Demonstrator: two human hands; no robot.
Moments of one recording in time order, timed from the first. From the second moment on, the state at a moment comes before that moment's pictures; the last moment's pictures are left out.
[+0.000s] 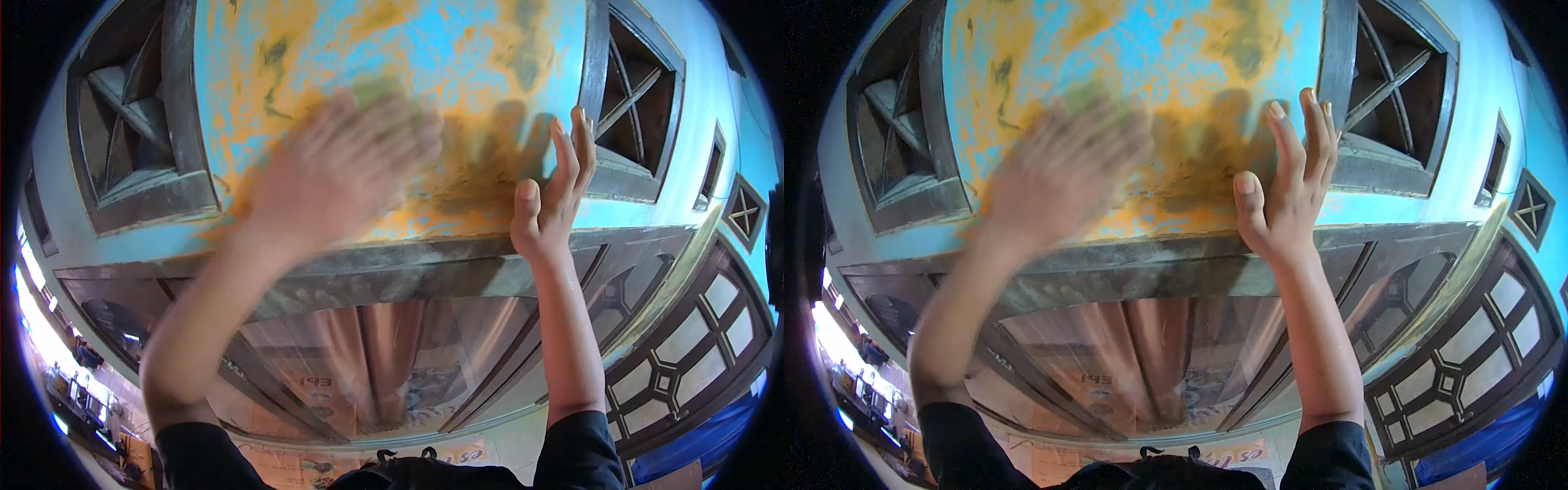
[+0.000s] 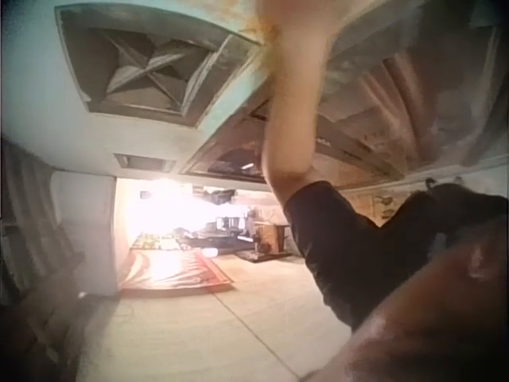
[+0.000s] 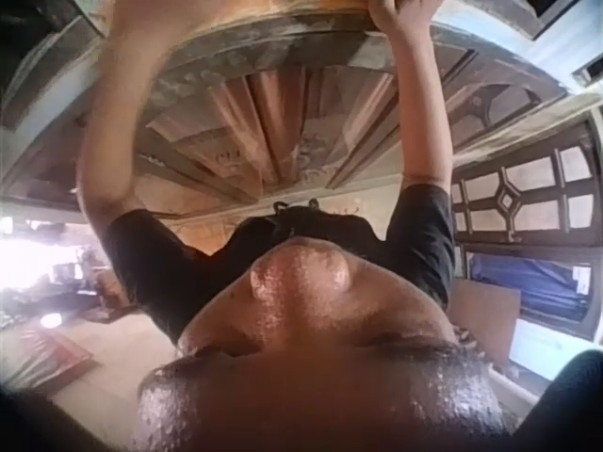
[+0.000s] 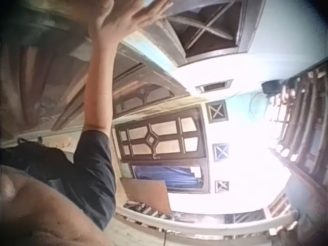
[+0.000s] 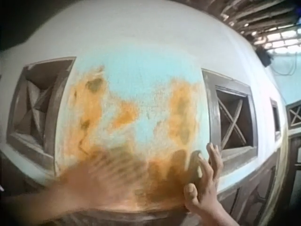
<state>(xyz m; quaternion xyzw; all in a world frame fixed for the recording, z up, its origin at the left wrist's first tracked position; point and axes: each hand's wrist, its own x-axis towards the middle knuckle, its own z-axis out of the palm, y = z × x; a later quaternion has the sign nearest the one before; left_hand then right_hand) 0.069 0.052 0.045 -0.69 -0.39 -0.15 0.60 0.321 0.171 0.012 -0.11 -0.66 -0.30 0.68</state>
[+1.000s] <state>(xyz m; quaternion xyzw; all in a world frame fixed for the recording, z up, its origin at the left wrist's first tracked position) -0.052 -0.016 -0.098 -0.45 -0.52 -0.55 0.46 0.312 0.161 -0.117 -0.33 -0.66 -0.26 0.63</state>
